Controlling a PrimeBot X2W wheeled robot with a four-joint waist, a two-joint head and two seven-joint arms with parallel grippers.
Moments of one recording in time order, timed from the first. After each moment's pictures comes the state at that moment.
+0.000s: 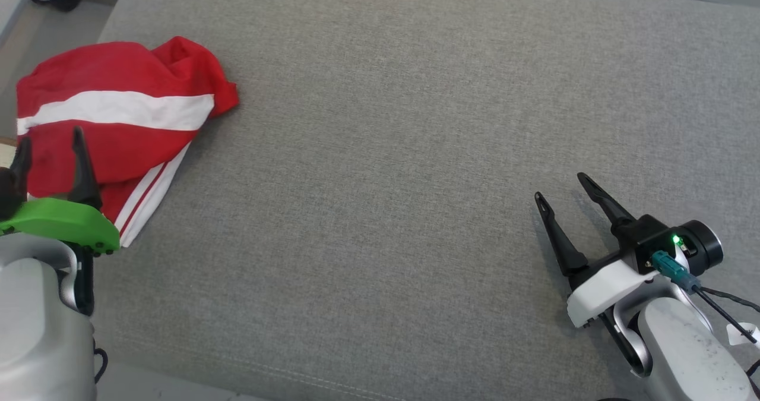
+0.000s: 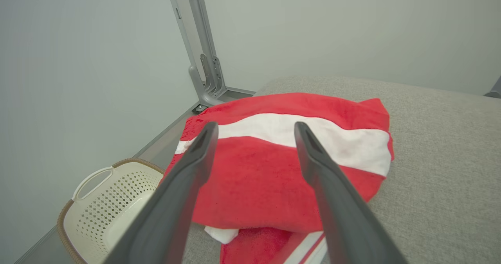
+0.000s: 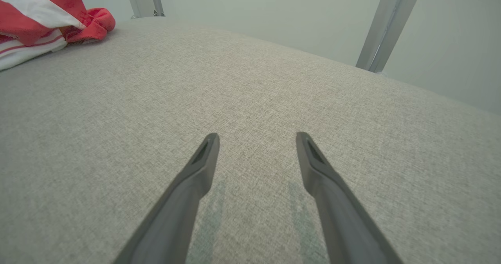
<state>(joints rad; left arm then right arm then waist) -0.56 0.23 0.15 0.71 -0.19 -0.12 -0.26 -0.28 -0.27 0.26 0.32 0.12 0.13 -0.26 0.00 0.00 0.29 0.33</state>
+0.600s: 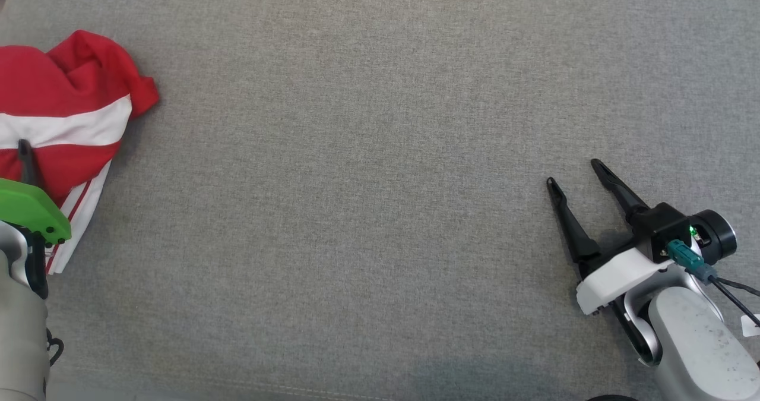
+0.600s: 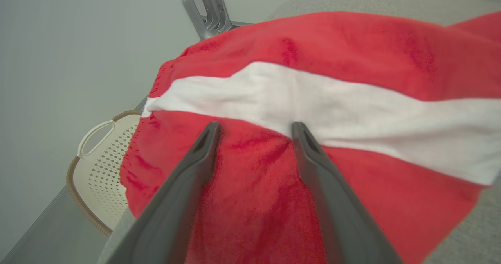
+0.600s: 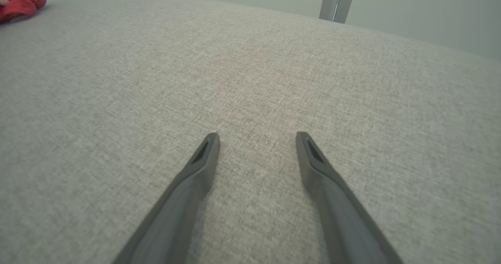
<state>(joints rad) -0.82 0.36 0.12 1.16 -0.21 -0.08 -0.23 -0.29 -0.28 0.23 0.31 0.14 0.13 -0.26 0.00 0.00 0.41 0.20</state>
